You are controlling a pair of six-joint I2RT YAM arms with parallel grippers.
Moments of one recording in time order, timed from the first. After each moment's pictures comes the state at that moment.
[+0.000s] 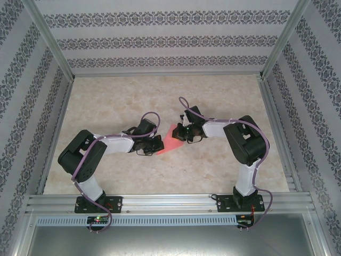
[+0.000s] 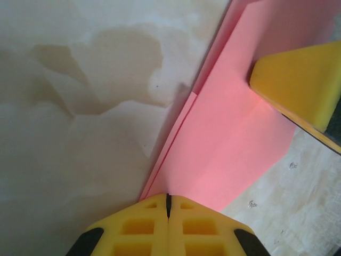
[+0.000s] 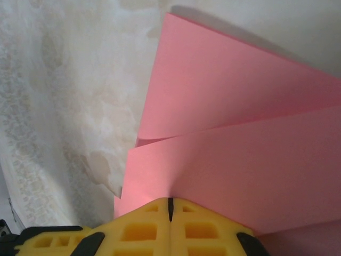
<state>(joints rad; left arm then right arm) -0.59 1.71 0.79 -0.08 0.33 -0.88 0.49 1.91 0.98 -0.07 -0.54 0.76</state>
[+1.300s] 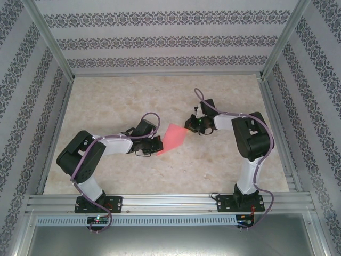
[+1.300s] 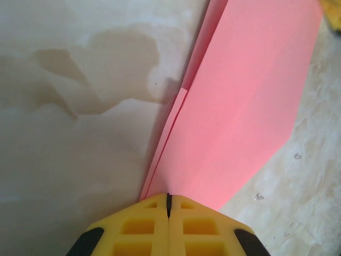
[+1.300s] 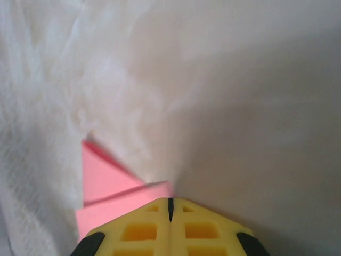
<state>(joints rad) -0.57 1.69 0.77 -0.07 0.34 -0.79 0.28 1.94 1.04 -0.11 -0.53 0.67</state>
